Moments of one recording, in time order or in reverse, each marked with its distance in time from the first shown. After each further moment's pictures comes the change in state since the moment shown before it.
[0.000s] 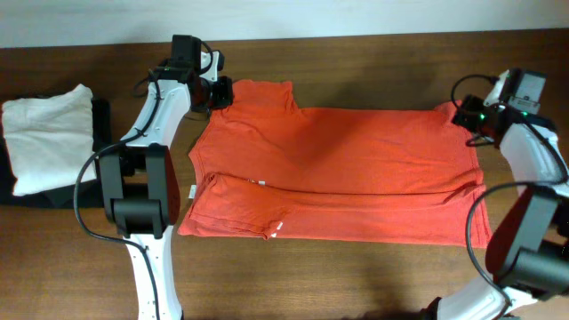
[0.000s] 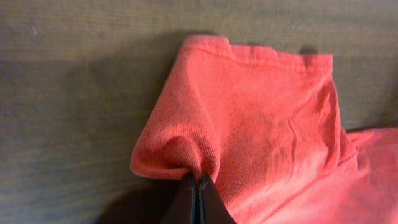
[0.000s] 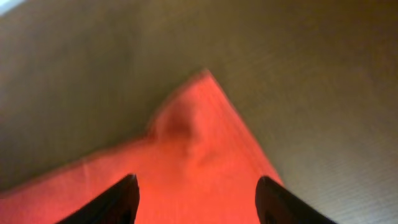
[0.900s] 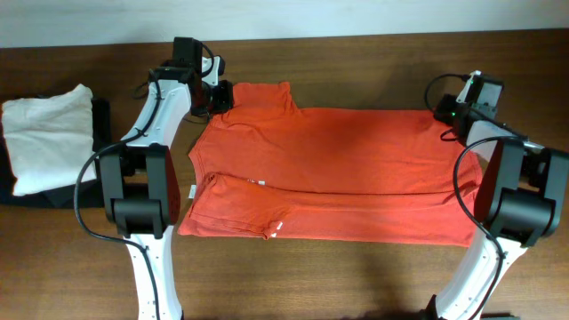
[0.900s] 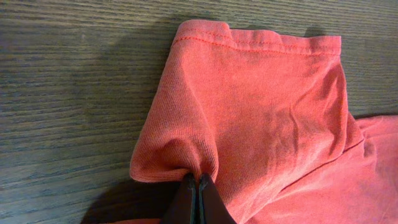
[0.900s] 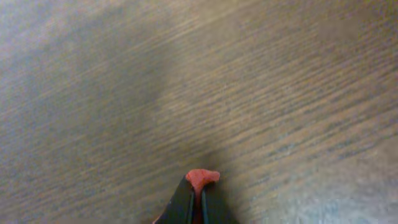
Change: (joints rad) left arm -0.002 0.000 0.000 -0.048 -0.005 0.000; right arm 0.053 0.329 0.036 0.386 0.053 -0.007
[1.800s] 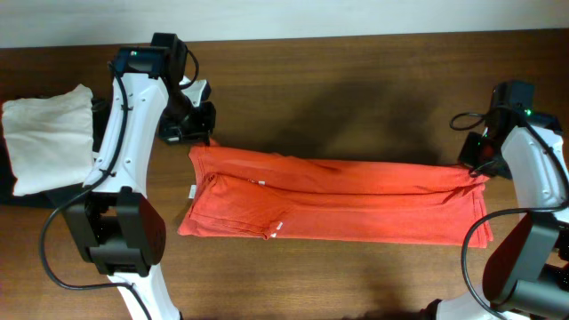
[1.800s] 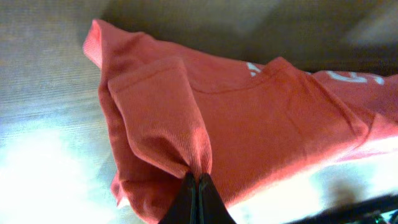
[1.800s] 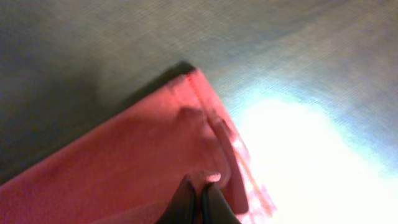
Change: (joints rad) left arm -0.002 -0.303 0.043 -0.760 -0.123 0.092; right arm -0.020 -0.474 -0.026 -1.012 0.278 0.000
